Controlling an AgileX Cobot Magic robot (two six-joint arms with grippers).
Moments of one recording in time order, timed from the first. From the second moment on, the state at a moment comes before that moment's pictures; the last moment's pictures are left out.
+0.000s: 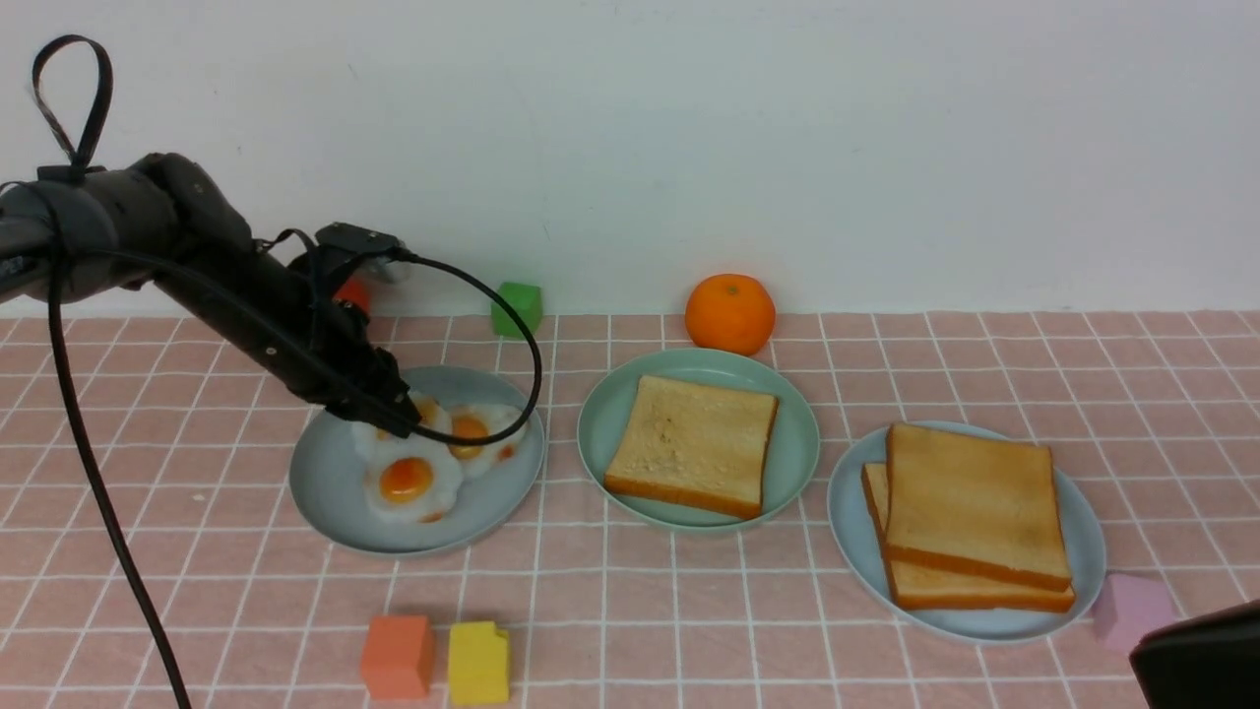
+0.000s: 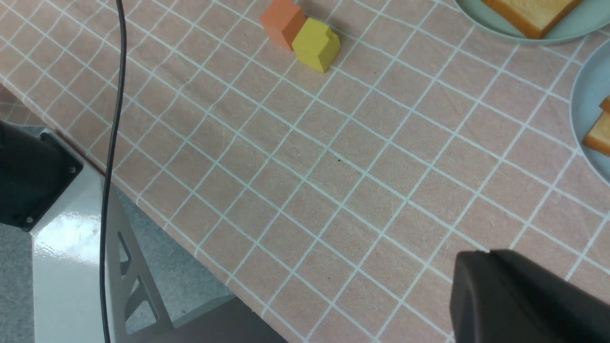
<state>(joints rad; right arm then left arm) 0.74 0.78 -0.97 0.18 1.05 0.05 -0.01 2.18 -1.70 -0.55 0.91 0.85</state>
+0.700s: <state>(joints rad) 0.74 0.78 -0.97 0.18 1.05 0.00 0.00 2.14 -1.69 -0.49 0.97 0.79</state>
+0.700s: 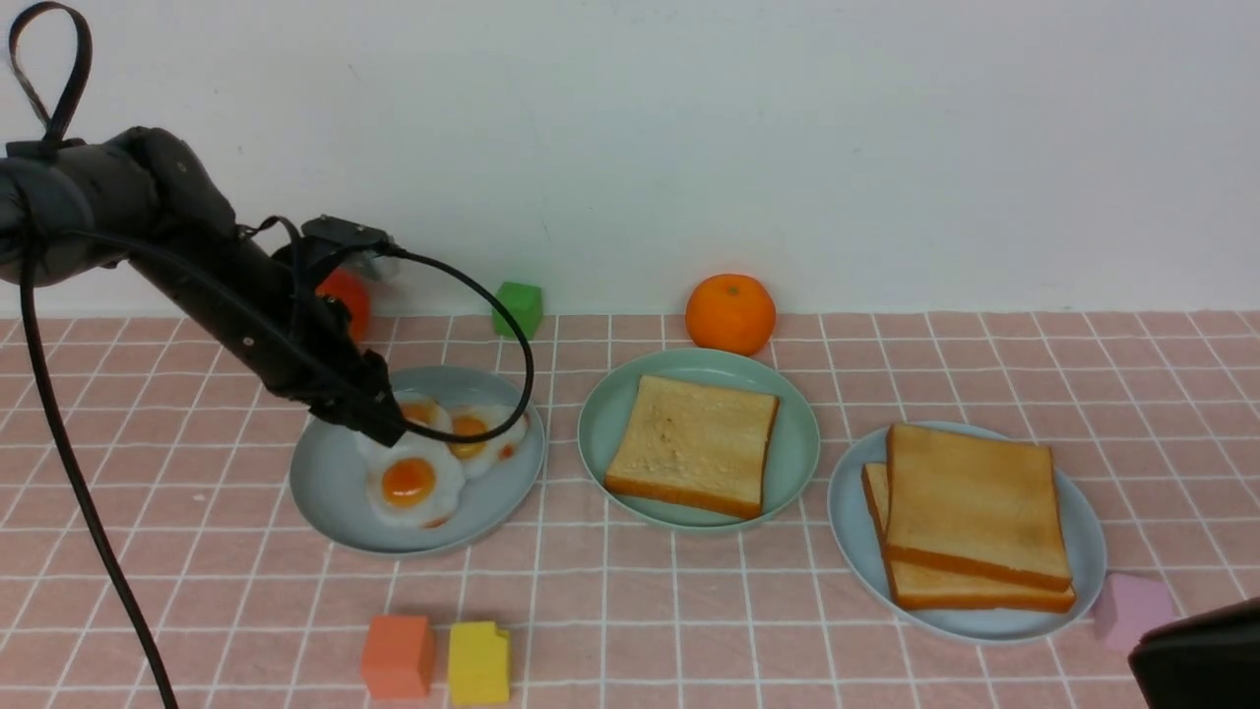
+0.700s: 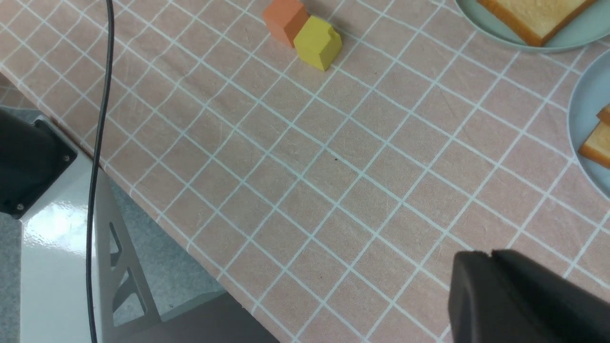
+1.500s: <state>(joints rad) 0.74 0.78 -0.97 0.18 1.03 0.00 0.00 2.18 -1.69 -0.51 0.99 0.77</state>
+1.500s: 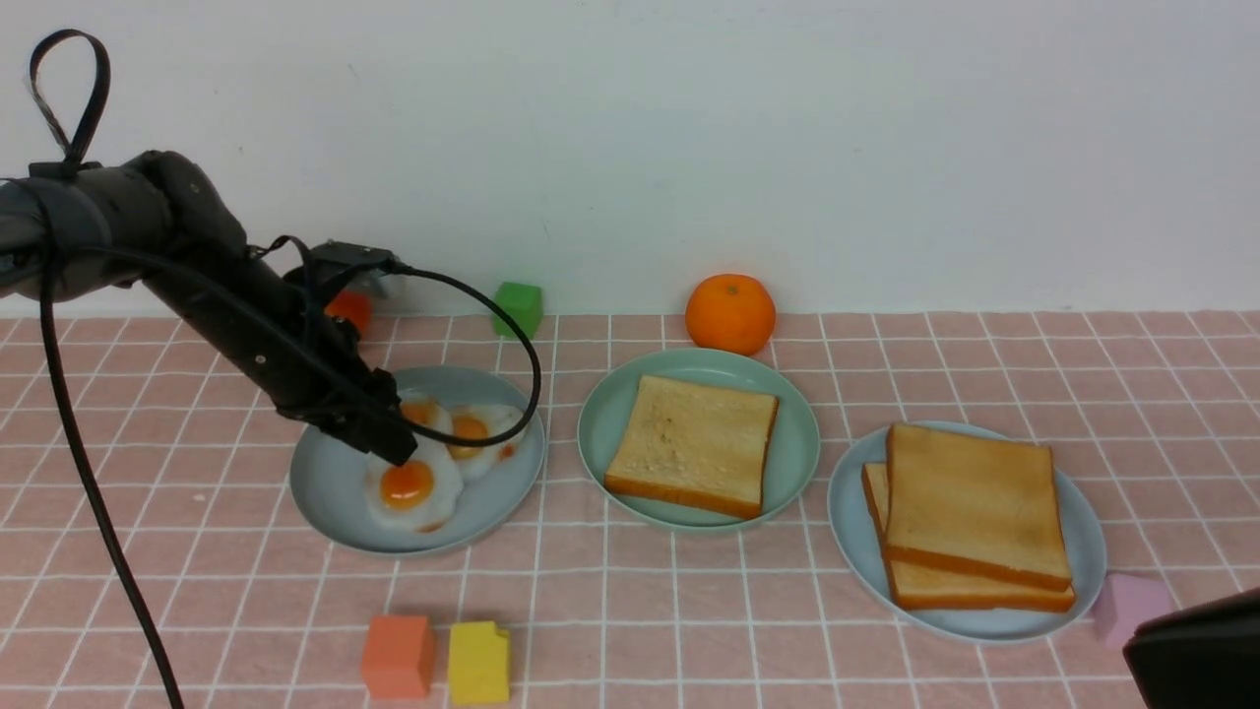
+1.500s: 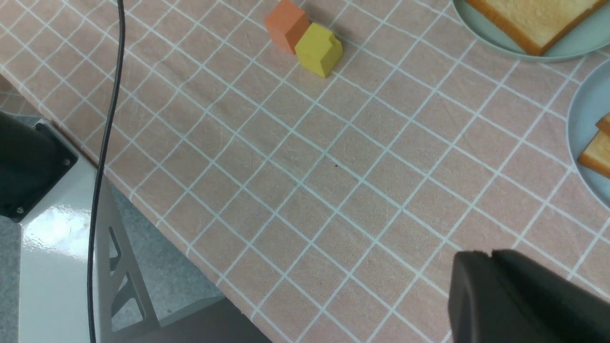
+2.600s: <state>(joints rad) 0.74 0.78 -0.97 0.20 1.03 -0.02 0.00 2.10 -1.69 -0.50 0.99 0.77</state>
